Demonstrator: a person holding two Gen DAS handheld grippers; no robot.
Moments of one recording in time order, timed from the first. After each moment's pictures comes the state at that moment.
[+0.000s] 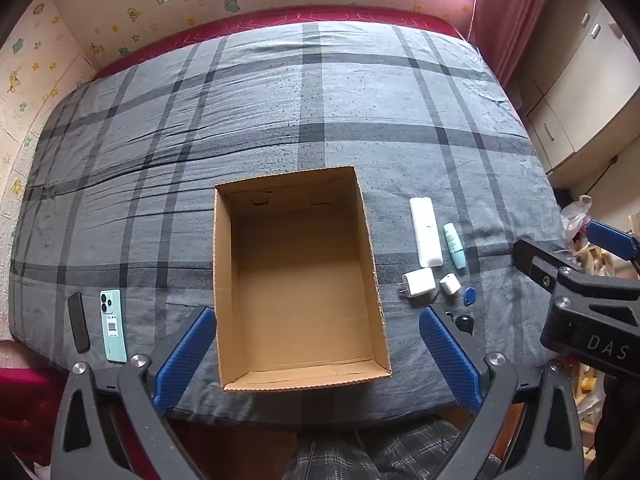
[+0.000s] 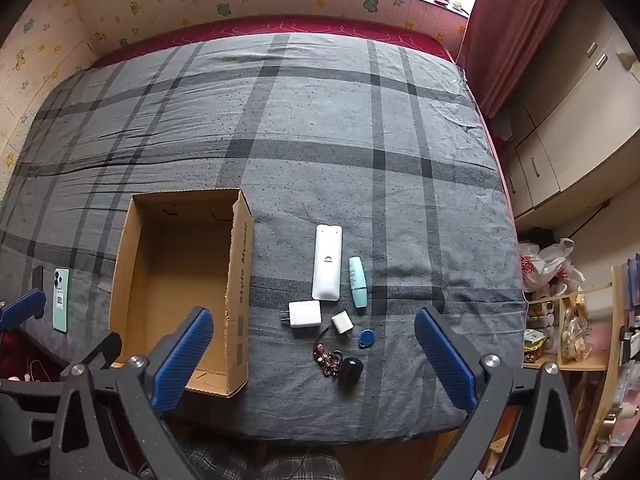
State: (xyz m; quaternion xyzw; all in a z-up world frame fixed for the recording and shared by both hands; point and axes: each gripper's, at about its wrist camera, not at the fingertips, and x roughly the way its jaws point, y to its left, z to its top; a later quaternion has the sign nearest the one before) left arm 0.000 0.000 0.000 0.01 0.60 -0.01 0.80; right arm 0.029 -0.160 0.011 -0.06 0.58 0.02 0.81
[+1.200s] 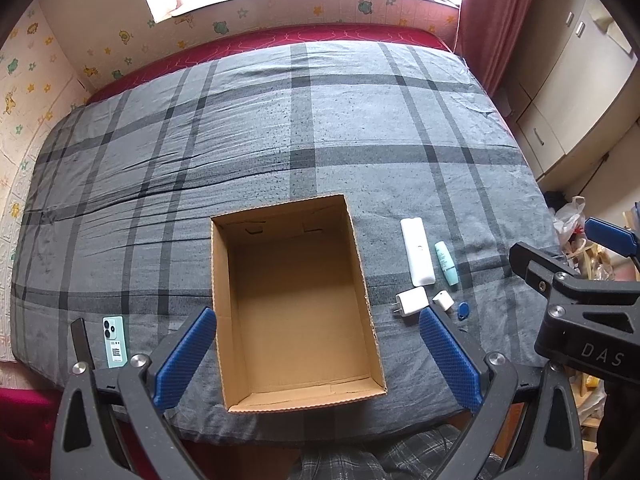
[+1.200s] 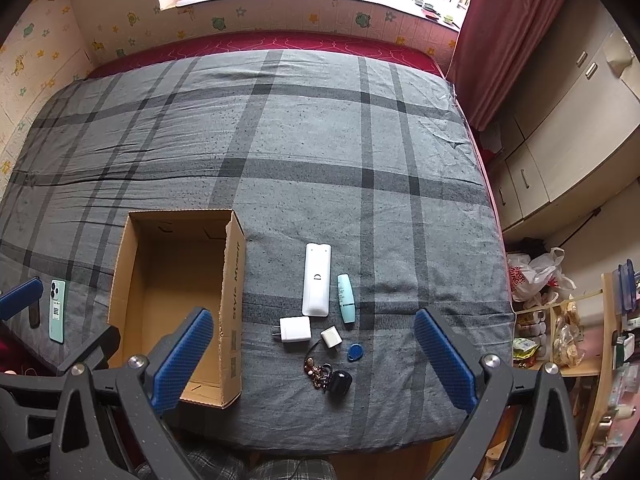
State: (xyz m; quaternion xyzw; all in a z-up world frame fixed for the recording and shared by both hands) left arm 0.009 -0.007 0.017 0.02 0.57 -0.02 0.82; right arm 0.035 -0.161 0.032 -0.07 0.56 0.00 0.82
